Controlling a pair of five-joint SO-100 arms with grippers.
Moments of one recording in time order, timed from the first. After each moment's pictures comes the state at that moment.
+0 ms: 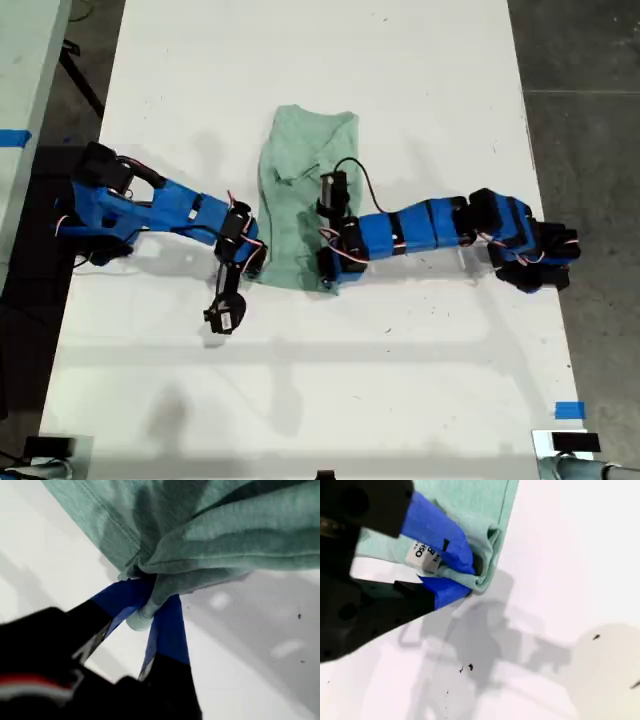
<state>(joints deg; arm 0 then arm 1) 7.3 63.2 86.2 75.1 4.5 -10.1 44.8 46.0 76.2 -2.3</state>
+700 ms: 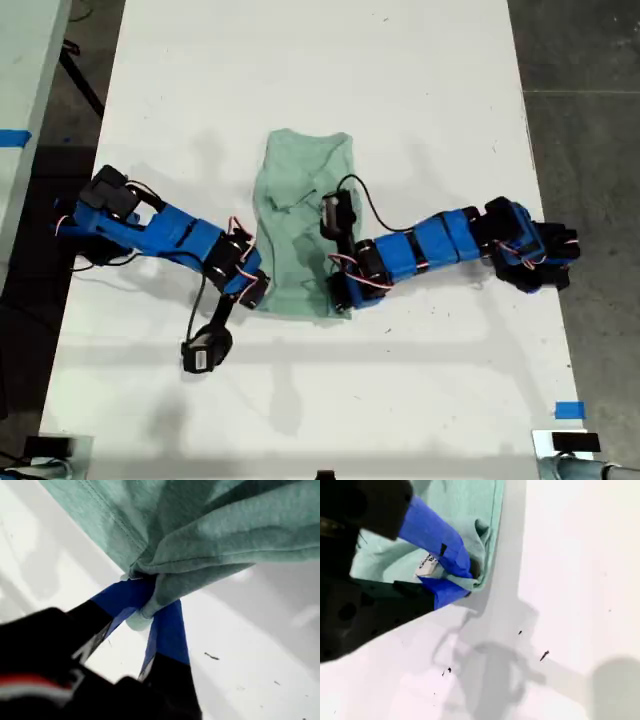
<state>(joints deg) 19.8 54.9 52.0 92.7 3.2 -20.6 52.9 46.8 80.1 -0.4</state>
